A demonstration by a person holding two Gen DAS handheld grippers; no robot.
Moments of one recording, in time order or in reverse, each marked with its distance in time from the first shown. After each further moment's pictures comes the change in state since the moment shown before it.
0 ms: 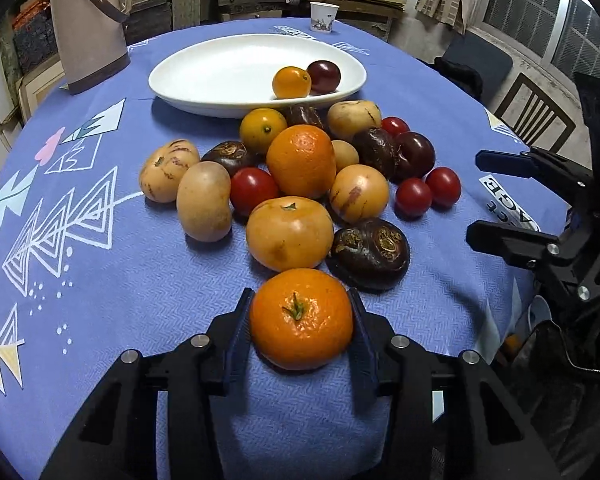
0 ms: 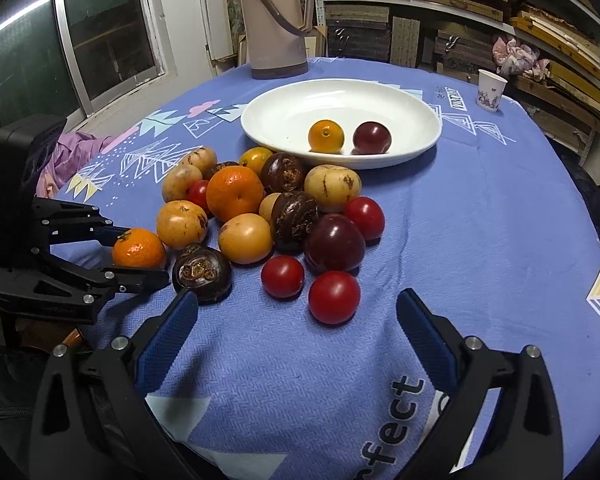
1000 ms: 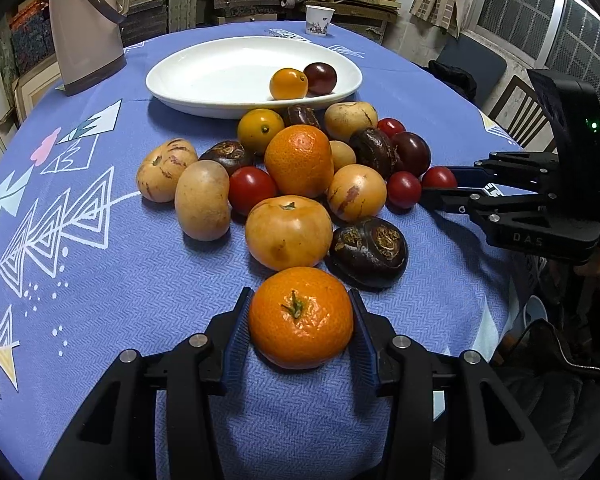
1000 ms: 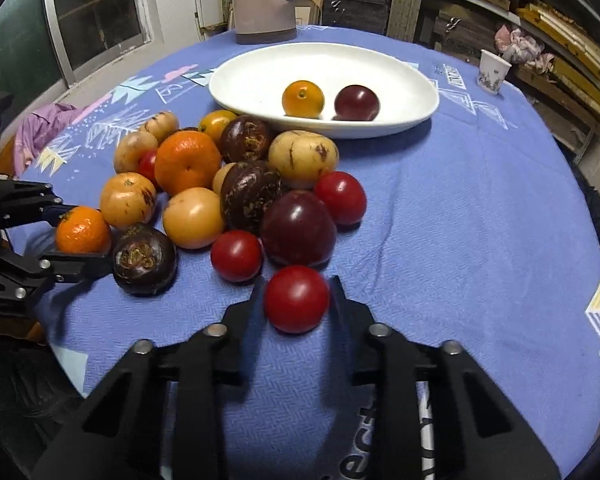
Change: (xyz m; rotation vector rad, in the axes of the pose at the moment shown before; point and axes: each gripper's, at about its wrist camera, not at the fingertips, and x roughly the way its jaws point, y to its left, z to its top) left arm -0.003 0.001 -0.003 0.004 -0.018 -0.022; right arm 0.030 -0.020 0.003 -0.016 0.105 -0.047
